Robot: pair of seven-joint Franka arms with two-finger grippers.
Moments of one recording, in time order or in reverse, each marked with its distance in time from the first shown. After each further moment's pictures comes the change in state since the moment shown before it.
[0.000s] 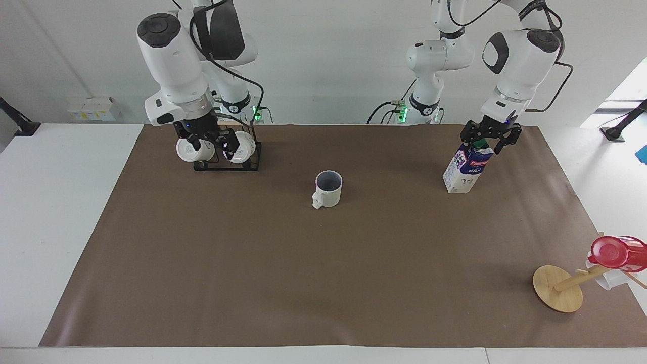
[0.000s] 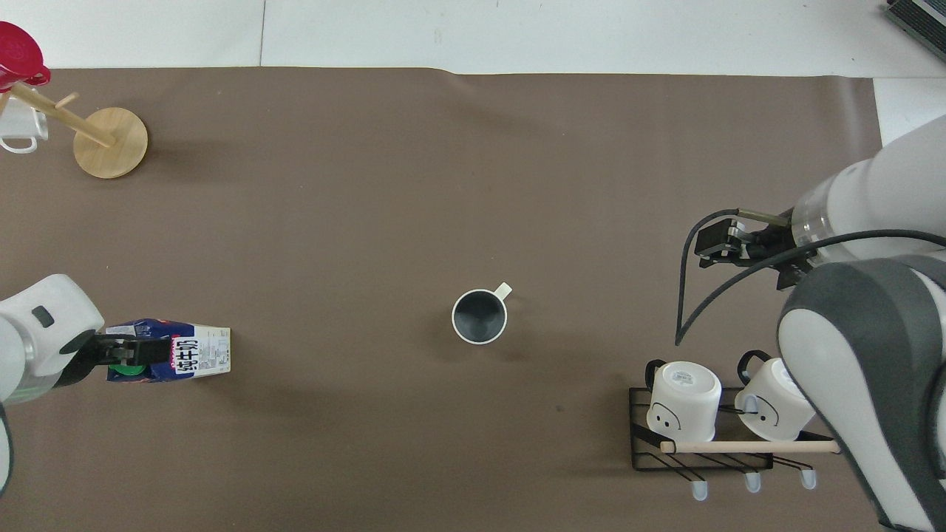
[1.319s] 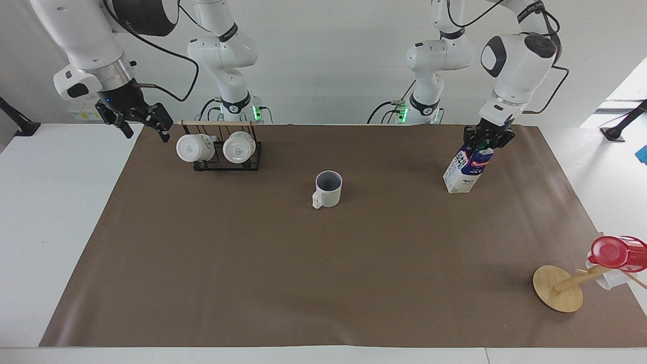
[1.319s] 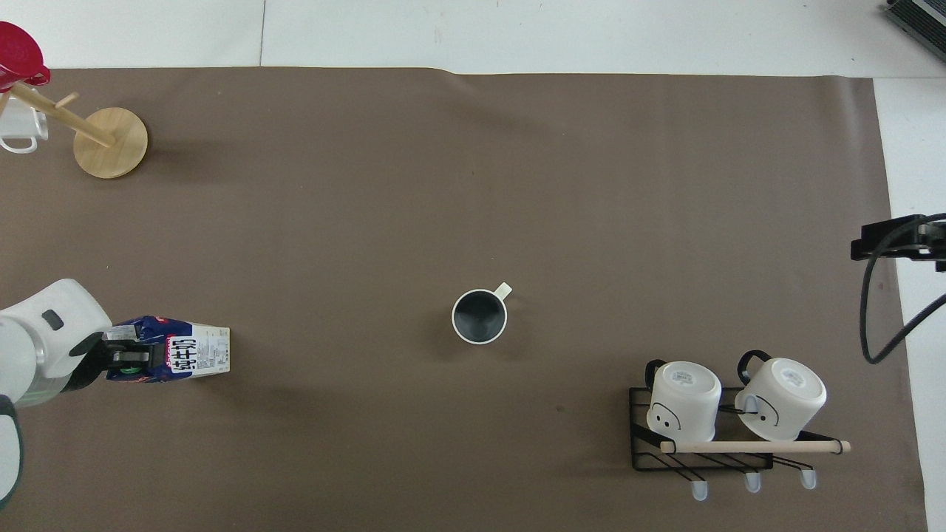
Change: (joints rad) left arm 0.000 0.002 0.001 -0.024 0.000 -0.002 -0.034; right arm -0.230 -0.046 0.020 0.117 0.000 -0.070 -0.368
